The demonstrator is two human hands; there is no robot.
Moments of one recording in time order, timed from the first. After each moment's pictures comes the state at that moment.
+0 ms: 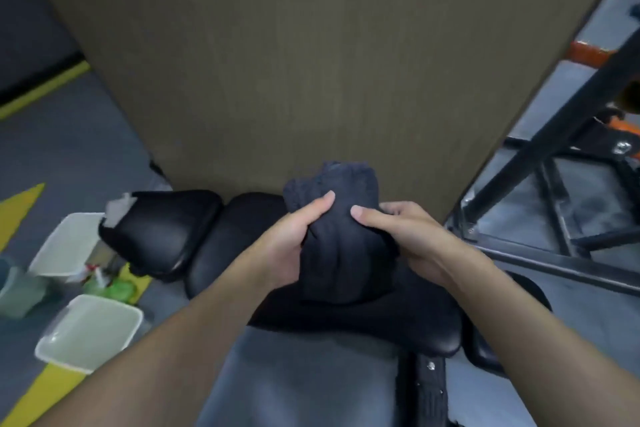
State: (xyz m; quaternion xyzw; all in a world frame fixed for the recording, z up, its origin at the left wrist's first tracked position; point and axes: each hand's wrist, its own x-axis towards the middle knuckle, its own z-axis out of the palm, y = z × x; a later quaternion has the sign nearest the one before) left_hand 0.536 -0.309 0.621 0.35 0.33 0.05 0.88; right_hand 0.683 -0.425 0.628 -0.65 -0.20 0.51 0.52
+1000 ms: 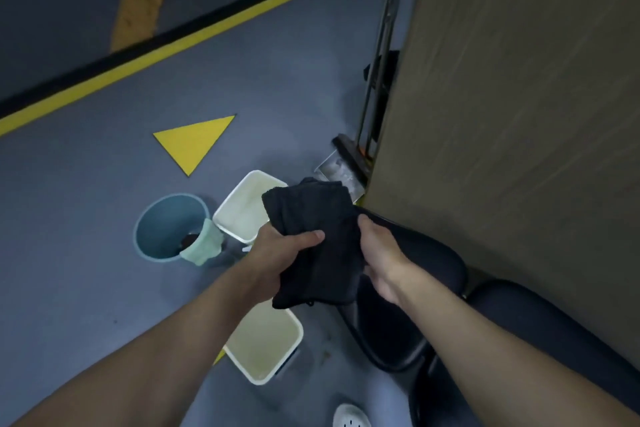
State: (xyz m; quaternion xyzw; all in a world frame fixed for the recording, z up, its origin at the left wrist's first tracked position) left_hand 0.181 0.151 0.487 0.31 0.58 0.32 0.69; right_hand 0.341 0.138 0.457 -0.65 -0.16 0.64 0.38
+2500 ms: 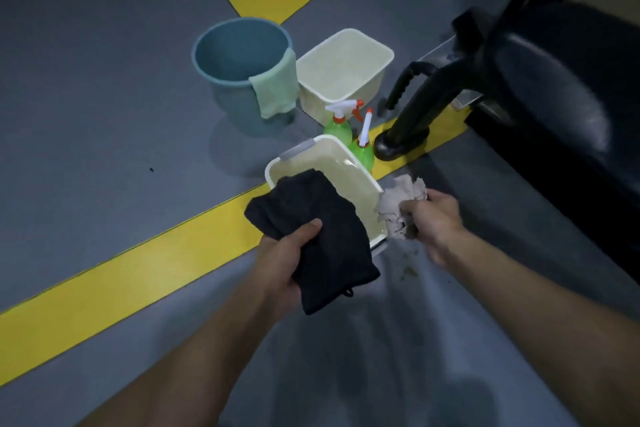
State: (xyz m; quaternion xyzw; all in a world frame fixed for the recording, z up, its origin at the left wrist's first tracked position) left_hand -0.009 -0.049 0.121 0.04 0.55 0.48 0.69; right_hand 0.194 0.031 0.090 -0.72 -0.28 0.52 0.35
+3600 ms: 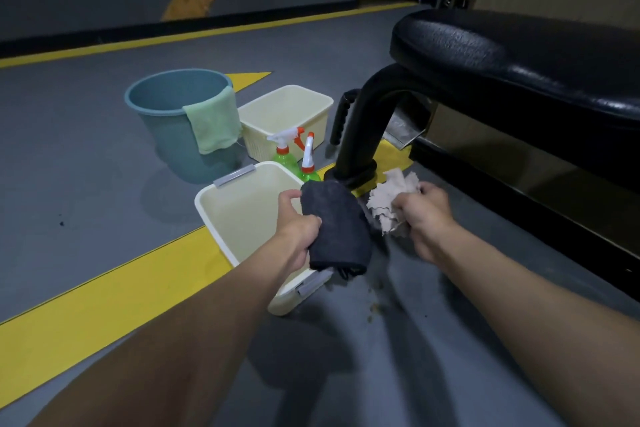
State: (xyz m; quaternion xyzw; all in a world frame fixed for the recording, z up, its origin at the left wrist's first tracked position) left_hand 0.091 0.045 -0.011 0.32 0.62 0.43 0.57; right_hand 0.262 0.040 0.020 -0.66 -0.31 0.45 0.52
